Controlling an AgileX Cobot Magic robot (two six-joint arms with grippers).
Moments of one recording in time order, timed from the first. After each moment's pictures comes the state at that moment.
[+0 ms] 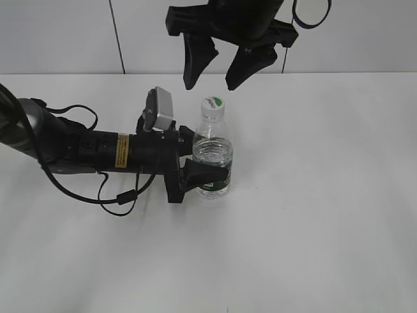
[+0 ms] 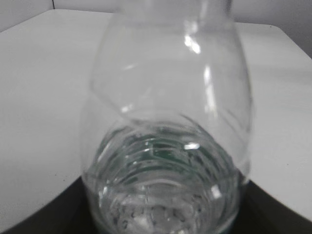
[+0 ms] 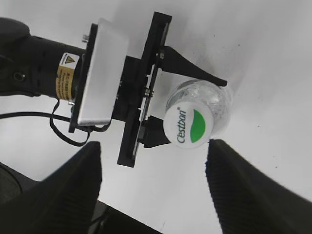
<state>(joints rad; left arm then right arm) -0.33 2.29 -1.13 1.31 -1.11 -0.54 0.63 1.95 -1.87 0.25 1.22 0.12</state>
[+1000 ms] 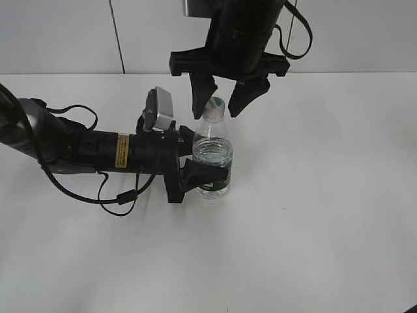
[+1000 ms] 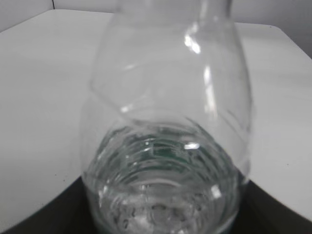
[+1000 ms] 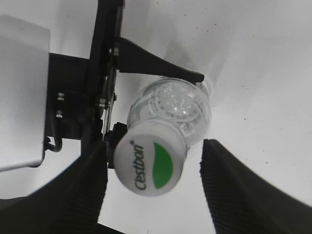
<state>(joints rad) -0.33 2.29 -1.13 1.31 -1.11 -0.54 0.63 2.06 -1.87 0.19 1.22 0.19</state>
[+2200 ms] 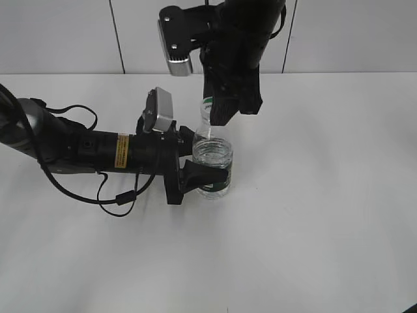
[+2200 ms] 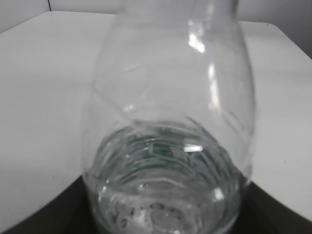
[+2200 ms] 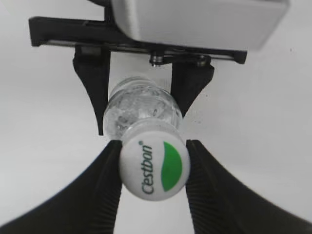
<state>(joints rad) -0.33 2.29 -1.13 1.32 -1.12 -0.53 0.63 2.06 -1.87 0.19 1.22 -1.35</state>
